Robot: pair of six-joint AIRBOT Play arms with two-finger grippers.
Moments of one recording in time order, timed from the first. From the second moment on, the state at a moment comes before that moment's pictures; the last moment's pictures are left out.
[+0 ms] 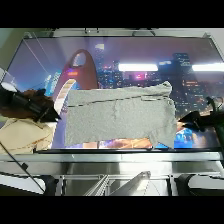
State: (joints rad) left arm 0.36 -1.68 1.14 1.00 -1.61 -1.24; right arm -0.67 -1.53 0.80 -0.81 1.32 0.91
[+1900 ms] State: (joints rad) left arm 0.29 -1.54 1.16 0.76 -1.52 -1.17; right arm -0.63 -1.37 0.84 -0.45 1.36 1.03
